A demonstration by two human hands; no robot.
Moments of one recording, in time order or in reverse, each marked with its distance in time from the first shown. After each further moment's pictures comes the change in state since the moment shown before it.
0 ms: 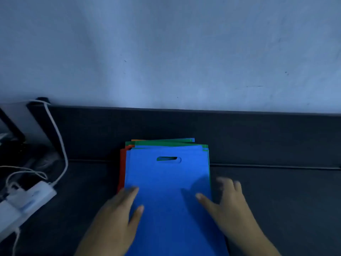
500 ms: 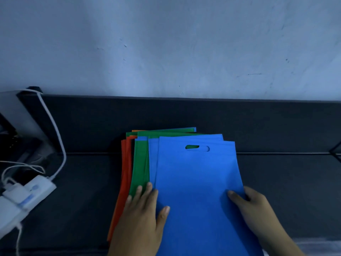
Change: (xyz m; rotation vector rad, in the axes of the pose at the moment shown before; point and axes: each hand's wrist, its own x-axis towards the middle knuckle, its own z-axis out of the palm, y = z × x) left_hand 0.001 0.002 0.045 0.208 0.073 0.141; right_hand -0.027 0.029 -0.009 0.326 0.043 0.326
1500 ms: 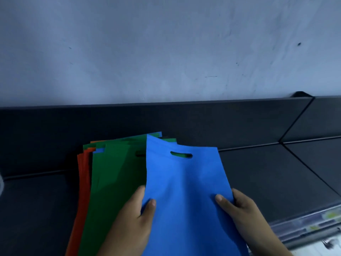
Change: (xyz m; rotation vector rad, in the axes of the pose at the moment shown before) left_hand 0.019 0.068 -0.032 -0.786 -0.048 0.067; right_hand -0.012 0.019 -0.047 0.239 0.011 0.013
